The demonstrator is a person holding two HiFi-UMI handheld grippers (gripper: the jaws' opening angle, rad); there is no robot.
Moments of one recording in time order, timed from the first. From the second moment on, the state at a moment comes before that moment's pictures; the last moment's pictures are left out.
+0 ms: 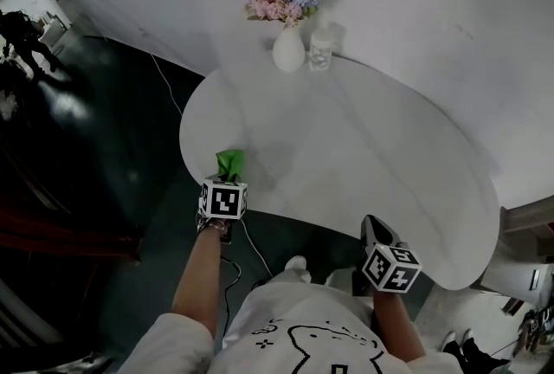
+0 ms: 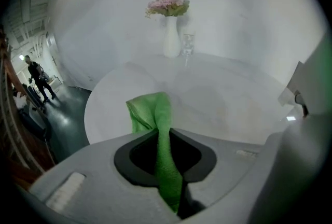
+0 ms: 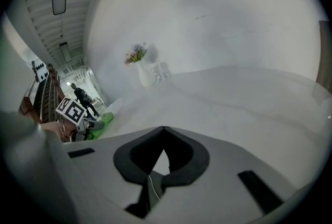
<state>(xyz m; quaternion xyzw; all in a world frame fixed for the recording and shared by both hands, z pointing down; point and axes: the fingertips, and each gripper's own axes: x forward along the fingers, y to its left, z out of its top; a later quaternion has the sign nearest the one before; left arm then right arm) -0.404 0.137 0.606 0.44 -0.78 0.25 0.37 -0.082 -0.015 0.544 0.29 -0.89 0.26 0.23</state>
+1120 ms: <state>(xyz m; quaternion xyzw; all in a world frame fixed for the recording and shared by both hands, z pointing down) -0.388 0.123 0.605 0.45 -0.77 0.07 0.44 -0.051 -0.007 0.548 0.30 -0.89 0.27 0.22</state>
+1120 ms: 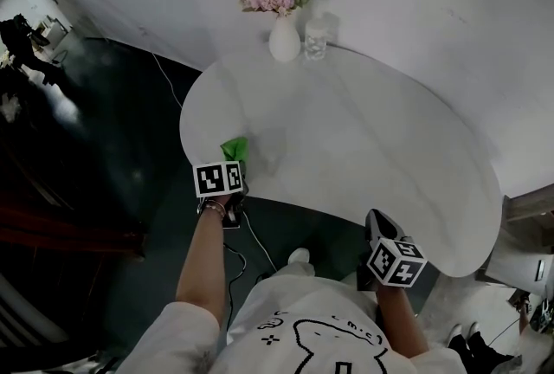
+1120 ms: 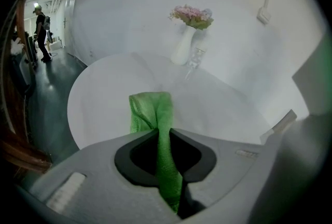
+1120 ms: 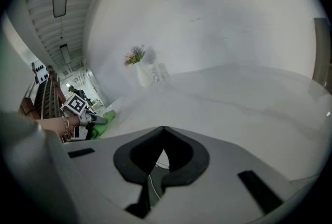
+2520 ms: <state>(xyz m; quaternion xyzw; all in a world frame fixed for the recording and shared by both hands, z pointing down) -0.289 0.072 0.605 0.47 -0.74 0.12 0.46 0.050 -0.032 0.543 0.33 -0.84 0.28 0.32</state>
